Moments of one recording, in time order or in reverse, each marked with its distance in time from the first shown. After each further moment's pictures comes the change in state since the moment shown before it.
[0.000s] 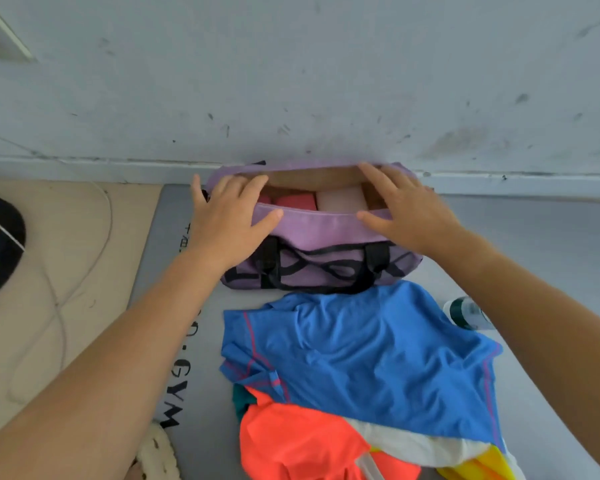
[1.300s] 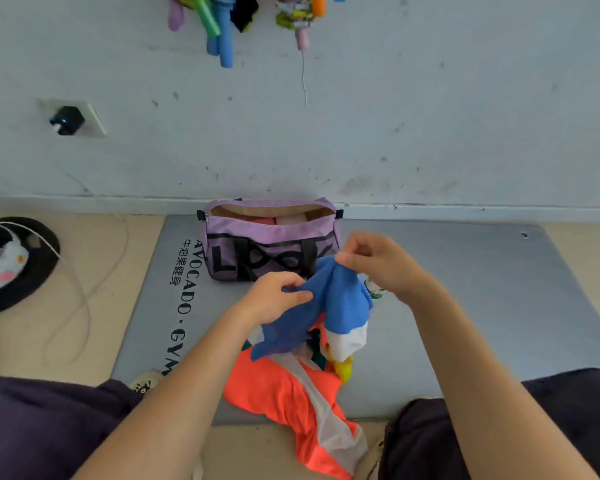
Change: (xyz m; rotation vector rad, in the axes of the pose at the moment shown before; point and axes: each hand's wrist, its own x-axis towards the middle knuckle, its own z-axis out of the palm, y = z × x) left_hand -0.202 0.160 -0.109 -0.908 -0.403 -0.005; right_hand -0.244 -0.076 -0.155 0.906 -0.052 0.209
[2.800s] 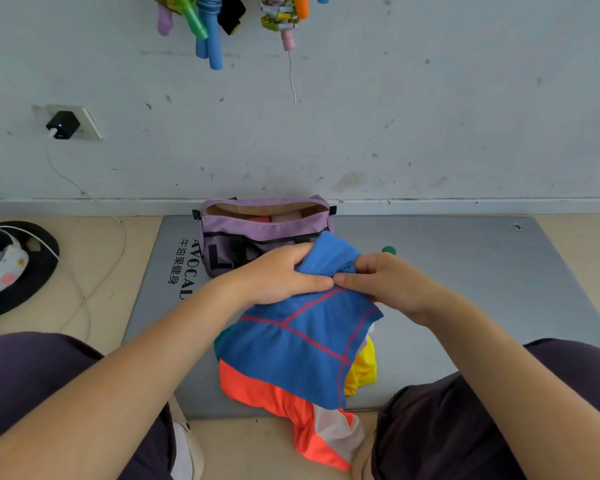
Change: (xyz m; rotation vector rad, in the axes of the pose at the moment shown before) left_hand -0.034 0.090 -0.025 0.004 -0.209 0.083; right_hand -0.060 -0.028 -0.005 0.050 -0.157 0.220
